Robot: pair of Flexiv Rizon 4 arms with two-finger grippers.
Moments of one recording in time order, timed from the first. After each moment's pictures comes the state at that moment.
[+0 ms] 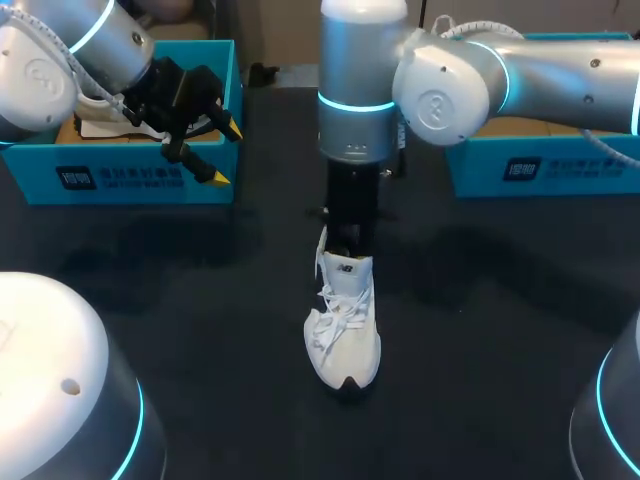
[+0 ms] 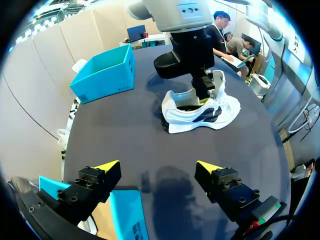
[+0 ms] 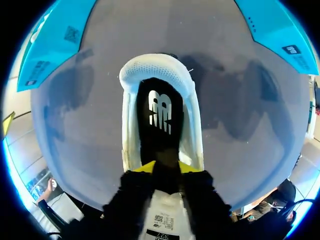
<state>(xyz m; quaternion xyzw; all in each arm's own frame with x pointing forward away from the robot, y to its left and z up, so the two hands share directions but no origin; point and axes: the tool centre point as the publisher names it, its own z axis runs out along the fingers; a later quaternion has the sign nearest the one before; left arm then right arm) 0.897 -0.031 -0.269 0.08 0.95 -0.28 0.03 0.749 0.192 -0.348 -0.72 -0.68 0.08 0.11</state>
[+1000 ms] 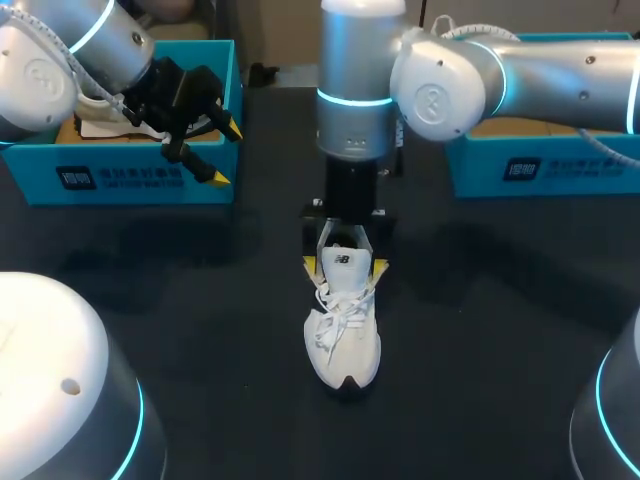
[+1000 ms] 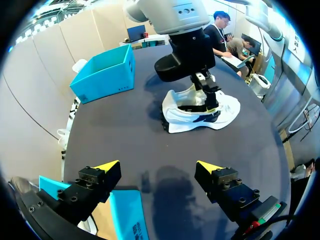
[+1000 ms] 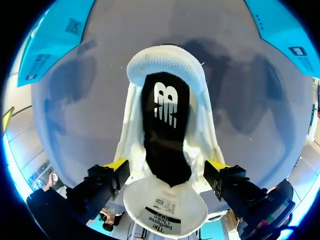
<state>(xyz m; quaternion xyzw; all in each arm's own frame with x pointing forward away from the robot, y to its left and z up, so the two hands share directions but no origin) 0.897 -0.031 -0.269 0.08 0.95 -0.28 0.03 0.740 0.197 -0.343 -0.71 -0.68 0.10 0.14</state>
